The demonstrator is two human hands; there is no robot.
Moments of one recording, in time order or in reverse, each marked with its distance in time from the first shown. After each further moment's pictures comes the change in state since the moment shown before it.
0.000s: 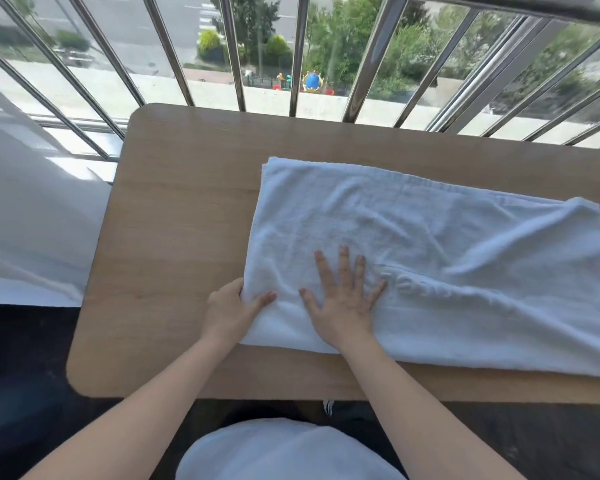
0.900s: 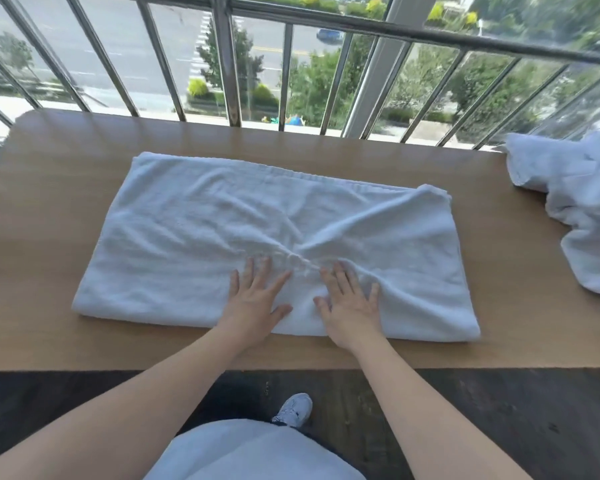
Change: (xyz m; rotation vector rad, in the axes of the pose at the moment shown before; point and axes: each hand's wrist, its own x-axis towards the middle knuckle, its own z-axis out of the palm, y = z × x) left_hand -0.068 0.107 0.262 0.824 -0.096 0.551; right_hand -0.063 0.284 -0.049 -0.076 -0.071 -0.028
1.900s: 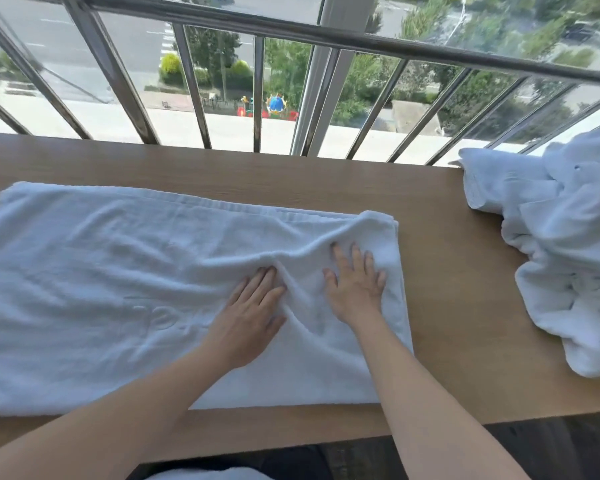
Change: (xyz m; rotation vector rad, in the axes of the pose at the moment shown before) left_hand 0.120 0.107 -0.008 0.004 0.120 0.244; right_hand 0.115 0.148 -0.077 0.170 0.091 0.240
